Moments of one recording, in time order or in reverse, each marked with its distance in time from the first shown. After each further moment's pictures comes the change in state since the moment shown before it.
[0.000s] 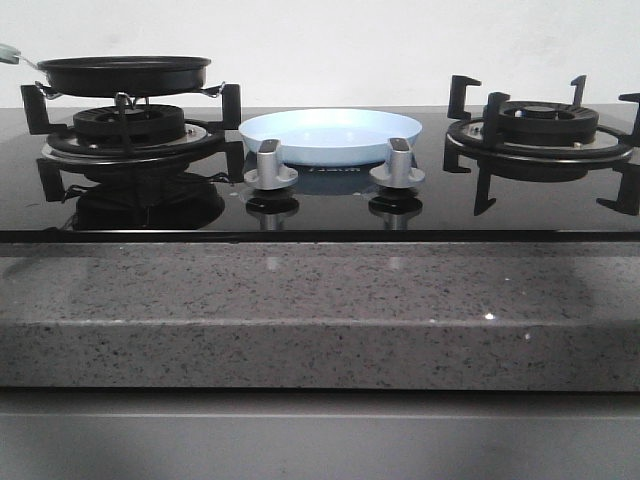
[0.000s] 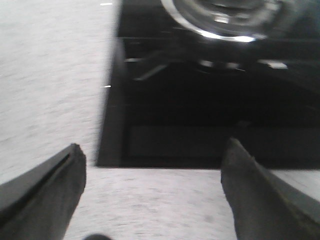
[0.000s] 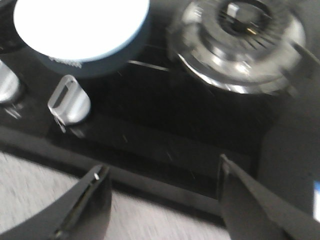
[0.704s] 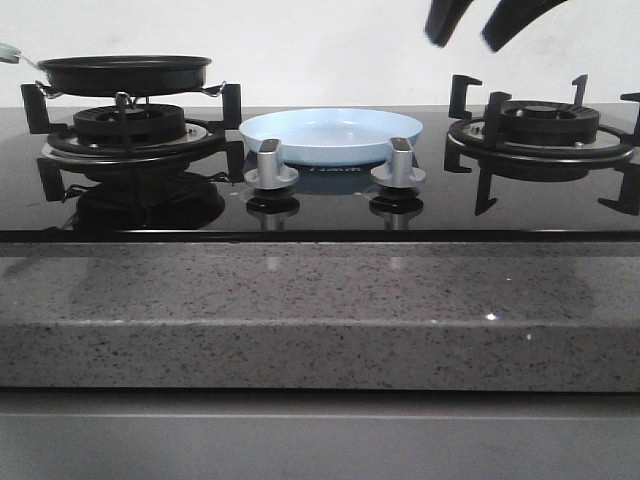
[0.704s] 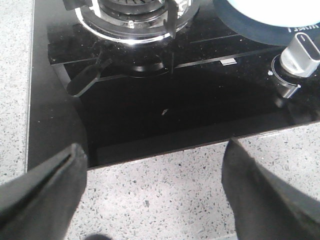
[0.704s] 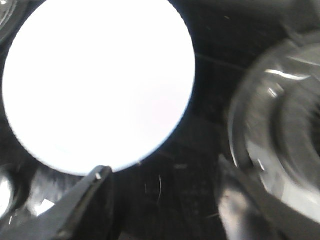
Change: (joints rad) left arm -0.174 -0.116 0.053 0.000 -0.013 0.009; right arm 0.032 0.783 -0.799 0.092 0.279 -0.026
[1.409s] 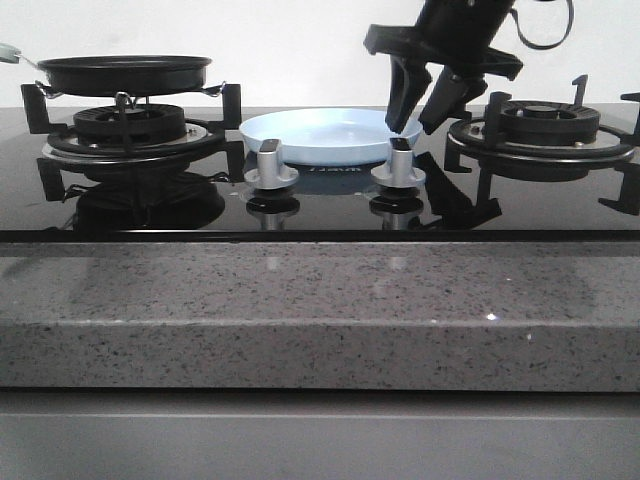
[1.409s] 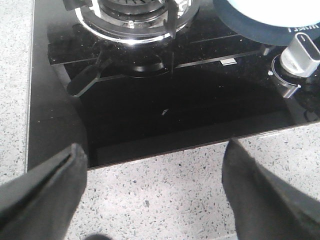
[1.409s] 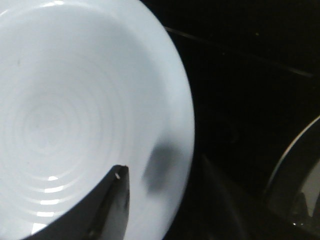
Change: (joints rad) left arm 0.000 0.000 0.000 0.000 0.000 0.000; right arm 0.000 0.342 -0.289 0.025 0.047 -0.005
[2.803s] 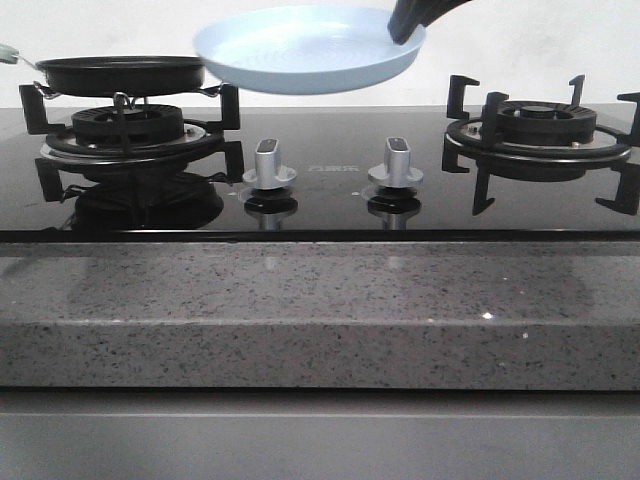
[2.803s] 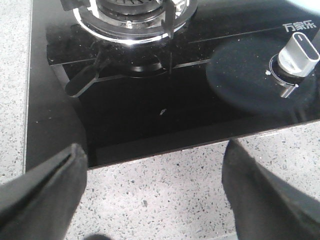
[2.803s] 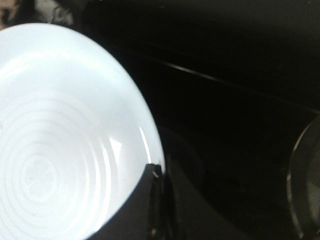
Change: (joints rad) left arm 0.000 0.000 0.000 0.000 0.000 0.000; right arm 0.053 -0.345 0.312 0.093 -0.162 -0.037
